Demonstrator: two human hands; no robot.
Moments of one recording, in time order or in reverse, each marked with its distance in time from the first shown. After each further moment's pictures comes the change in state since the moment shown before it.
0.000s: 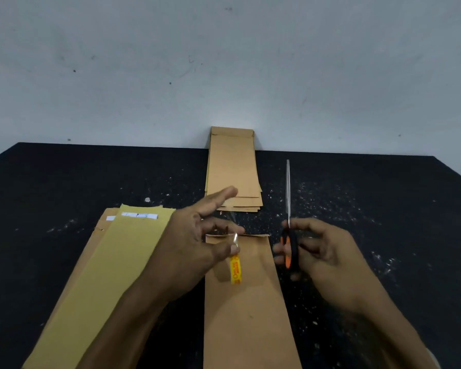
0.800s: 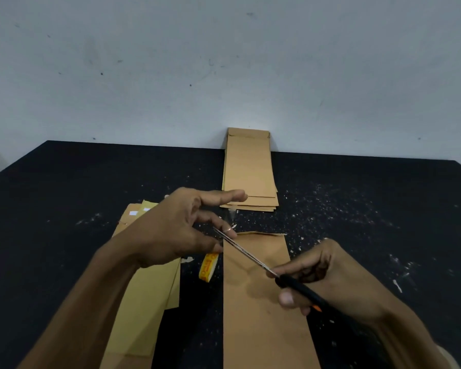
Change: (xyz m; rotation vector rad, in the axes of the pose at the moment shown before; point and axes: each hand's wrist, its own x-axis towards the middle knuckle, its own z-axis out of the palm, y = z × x) left_hand 0.002 0.030 -0.056 0.183 -0.332 -0.121; right_hand -0.005 -0.009 0.006 -0.033 -0.475 0.062
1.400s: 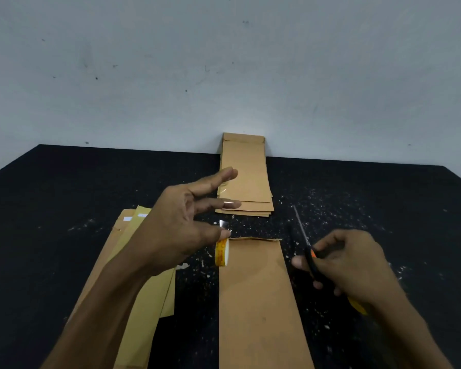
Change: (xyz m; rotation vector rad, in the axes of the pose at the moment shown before) left_hand 0.005 -0.003 0.011 -0.147 0.228 0.194; right_hand 0.005 -0.001 -0.018 -0.305 0.633 0.227
